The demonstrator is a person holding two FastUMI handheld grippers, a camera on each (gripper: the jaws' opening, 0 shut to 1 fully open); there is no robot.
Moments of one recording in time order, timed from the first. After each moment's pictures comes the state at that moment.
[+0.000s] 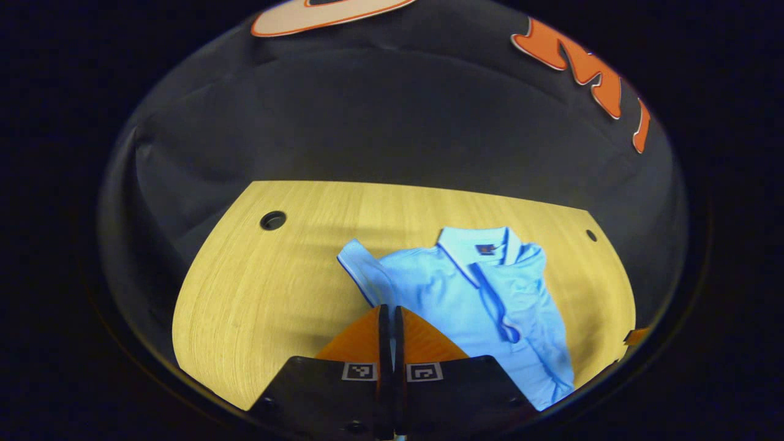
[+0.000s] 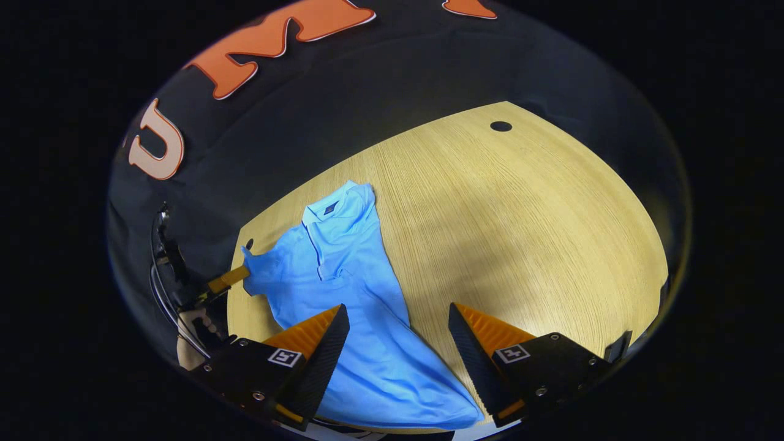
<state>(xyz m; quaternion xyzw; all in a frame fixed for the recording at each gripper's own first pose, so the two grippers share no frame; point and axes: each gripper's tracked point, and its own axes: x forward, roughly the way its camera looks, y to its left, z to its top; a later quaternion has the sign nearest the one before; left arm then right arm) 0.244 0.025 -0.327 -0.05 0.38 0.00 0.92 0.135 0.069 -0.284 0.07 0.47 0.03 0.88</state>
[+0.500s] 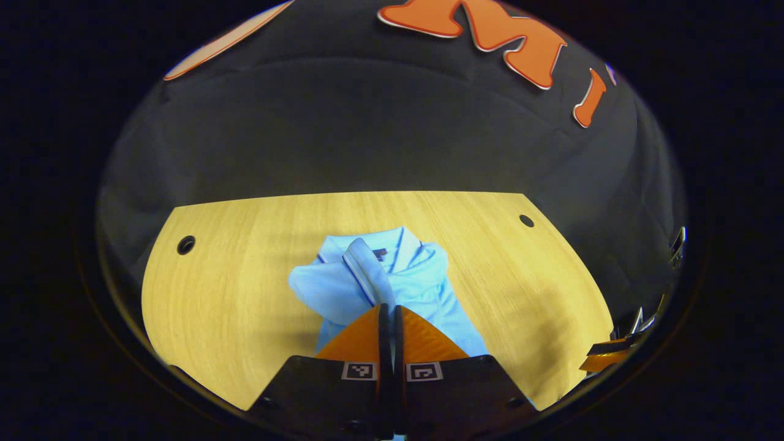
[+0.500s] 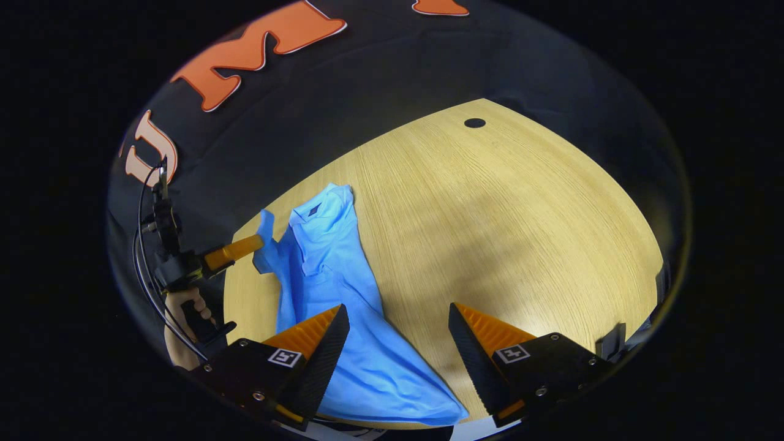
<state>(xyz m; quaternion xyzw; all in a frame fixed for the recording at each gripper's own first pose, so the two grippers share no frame) 0.256 -0.134 -0.326 -0.03 0.40 -0.12 0.91 0.113 0.027 -0.286 0.08 0.47 0.01 0.88</state>
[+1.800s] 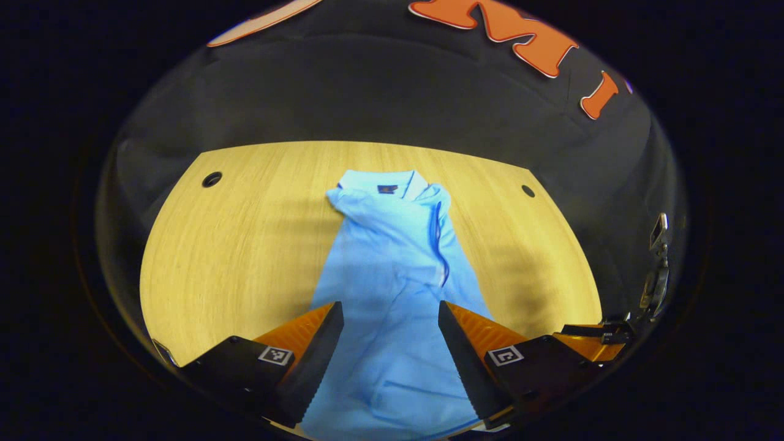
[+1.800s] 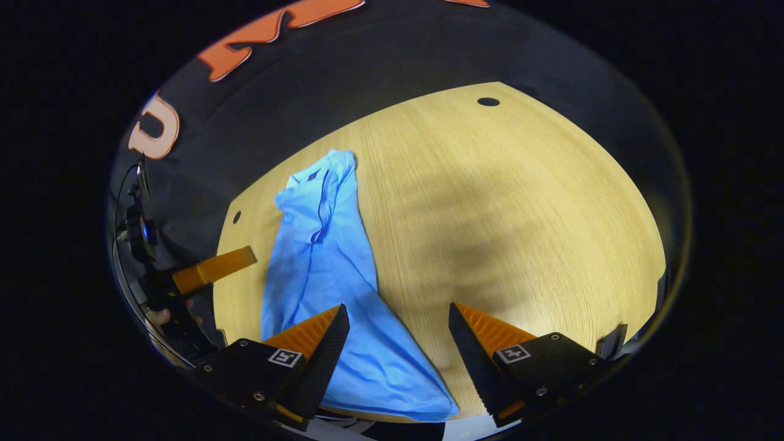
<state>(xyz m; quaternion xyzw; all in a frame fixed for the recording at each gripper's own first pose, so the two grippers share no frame) 0.126 -0.080 -0.336 -0.06 0.47 -0.06 0.88 0.091 0.045 -0.328 0.02 0.52 0.04 0.85</state>
